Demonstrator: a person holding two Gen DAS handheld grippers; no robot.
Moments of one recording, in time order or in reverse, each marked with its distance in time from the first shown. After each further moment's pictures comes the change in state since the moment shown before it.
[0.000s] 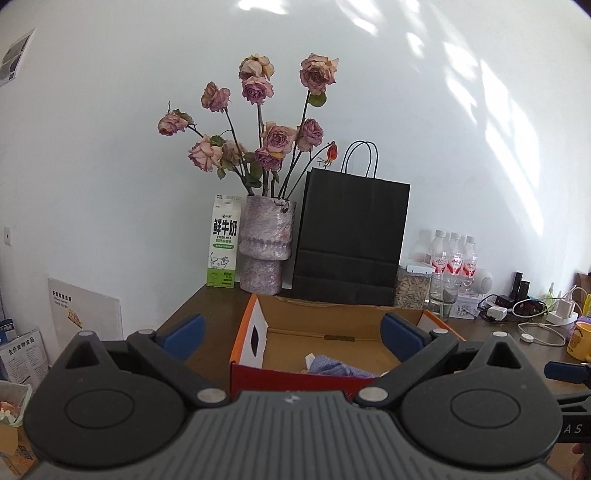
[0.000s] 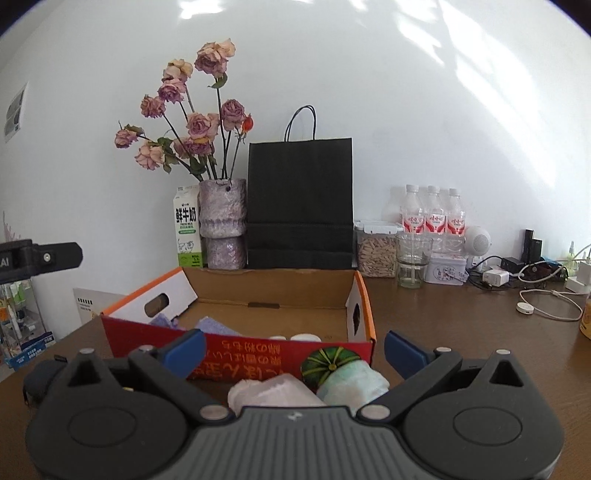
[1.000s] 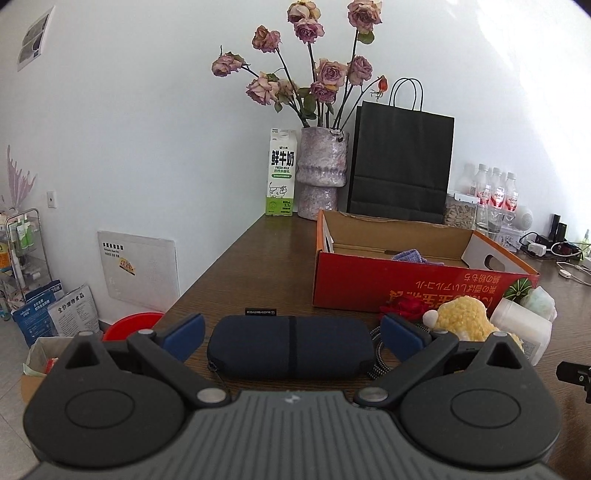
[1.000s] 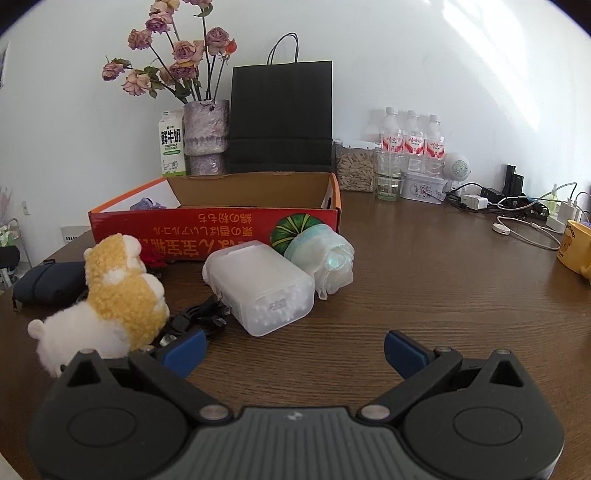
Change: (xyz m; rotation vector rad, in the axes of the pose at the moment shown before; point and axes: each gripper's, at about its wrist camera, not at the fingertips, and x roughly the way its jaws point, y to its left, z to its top) left arm -0.041 0.046 -0.052 0.024 0.177 0.137; right arm -0.024 -0.013 -0.062 0.000 0.213 -0.043
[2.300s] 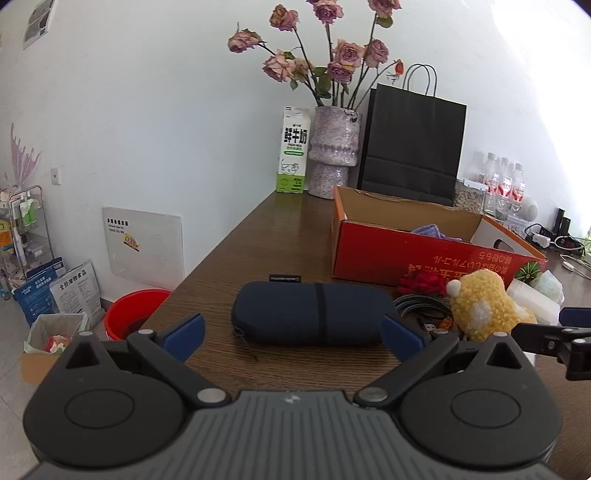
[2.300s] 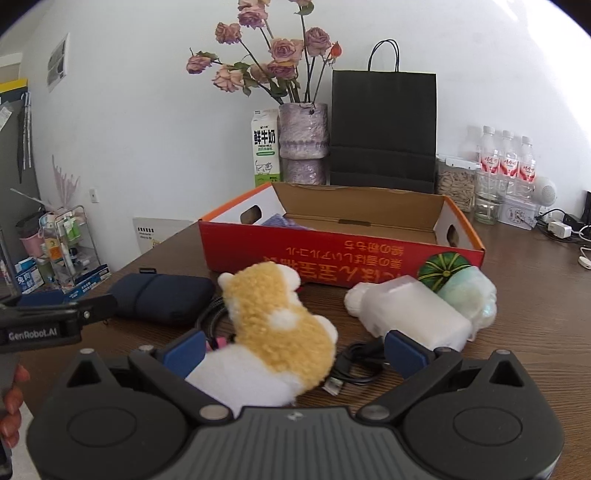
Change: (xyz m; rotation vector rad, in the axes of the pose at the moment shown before) left arm -0.001 0.026 -0.016 -0.040 0.061 0.004; right arm 0.002 0.092 0.033 -0.075 0.018 0.221
